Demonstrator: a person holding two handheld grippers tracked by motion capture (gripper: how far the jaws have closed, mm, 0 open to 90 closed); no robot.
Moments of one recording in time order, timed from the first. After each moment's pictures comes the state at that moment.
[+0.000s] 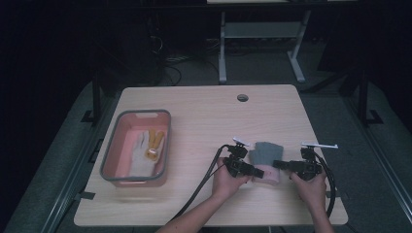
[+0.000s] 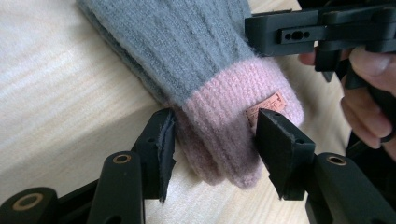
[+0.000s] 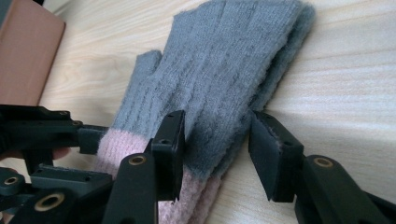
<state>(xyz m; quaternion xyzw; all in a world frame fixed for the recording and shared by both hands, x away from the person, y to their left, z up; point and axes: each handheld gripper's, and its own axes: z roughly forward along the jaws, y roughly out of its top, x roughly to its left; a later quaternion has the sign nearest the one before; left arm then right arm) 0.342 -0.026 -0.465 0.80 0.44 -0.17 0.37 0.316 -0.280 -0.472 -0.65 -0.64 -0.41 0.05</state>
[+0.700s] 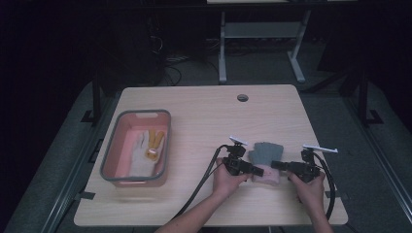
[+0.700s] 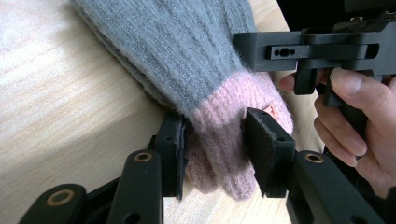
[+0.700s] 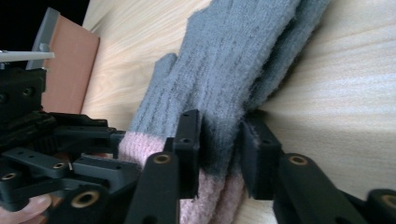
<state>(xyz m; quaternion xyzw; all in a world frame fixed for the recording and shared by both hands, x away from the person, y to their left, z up) 0.347 -0.024 -0.470 0.78 0.45 -0.20 0.39 0.314 -0.282 -0.482 -0.65 -0.60 -0.45 0.12</state>
